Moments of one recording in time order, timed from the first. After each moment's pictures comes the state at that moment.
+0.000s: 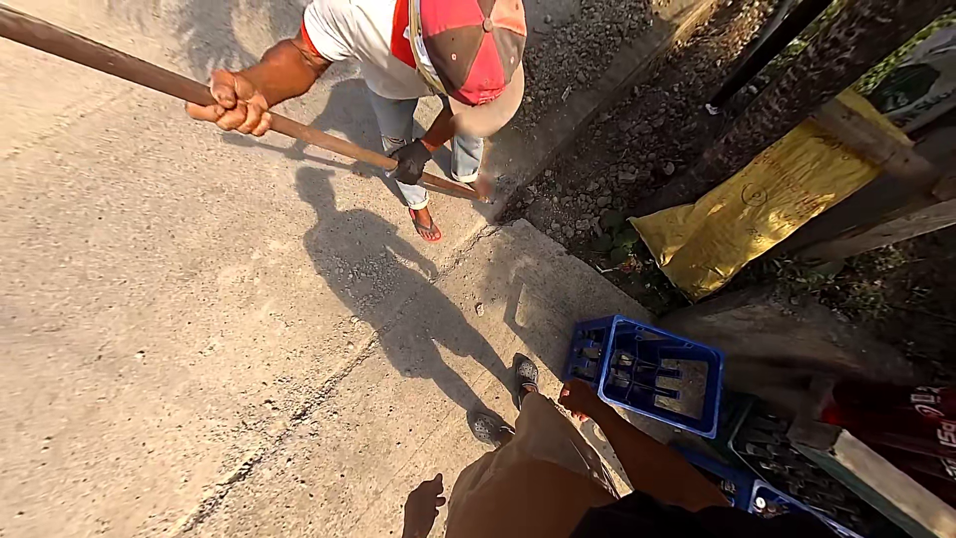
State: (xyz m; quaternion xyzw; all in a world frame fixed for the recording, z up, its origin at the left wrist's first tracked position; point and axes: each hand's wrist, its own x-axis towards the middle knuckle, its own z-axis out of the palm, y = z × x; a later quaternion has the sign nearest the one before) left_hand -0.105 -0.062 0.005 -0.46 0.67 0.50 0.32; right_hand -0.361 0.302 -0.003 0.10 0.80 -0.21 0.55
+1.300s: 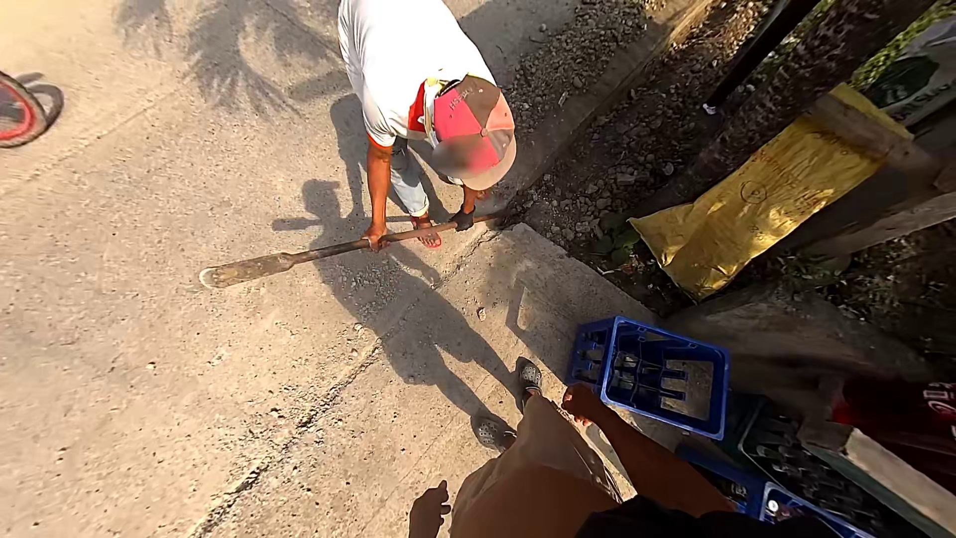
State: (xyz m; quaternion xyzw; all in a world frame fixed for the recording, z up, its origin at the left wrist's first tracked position) left_hand -0.099 -0.056 0.008 -0.43 0.68 0.50 0.32; right_hand -0.355 0.308 -0.003 0.09 0.80 -0.22 0.55
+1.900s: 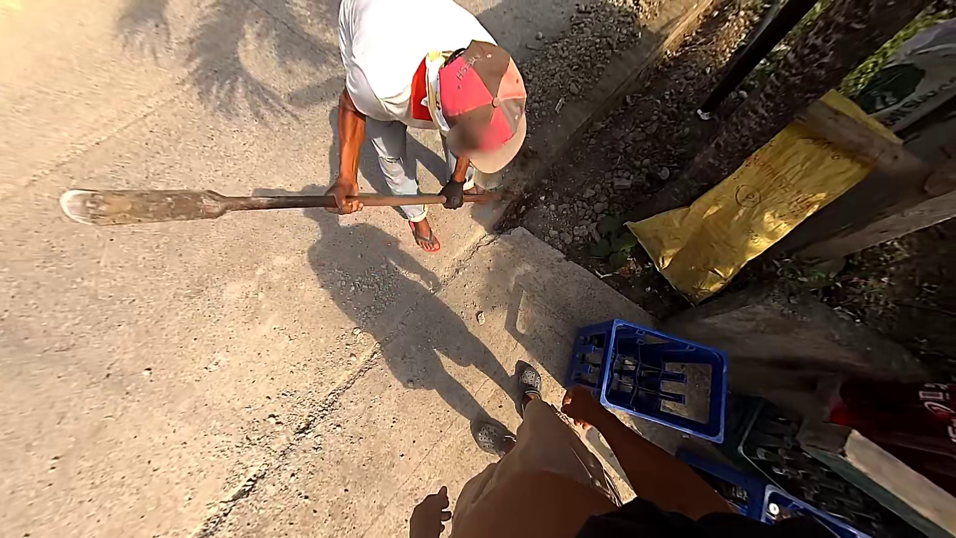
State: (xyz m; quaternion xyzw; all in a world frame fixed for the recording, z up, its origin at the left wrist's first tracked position) left_hand -0.099 -0.055 0.008 -0.44 0.67 0.50 0.32; right_hand -0.355 0.307 -0.004 0.09 0.81 -0.21 0.55
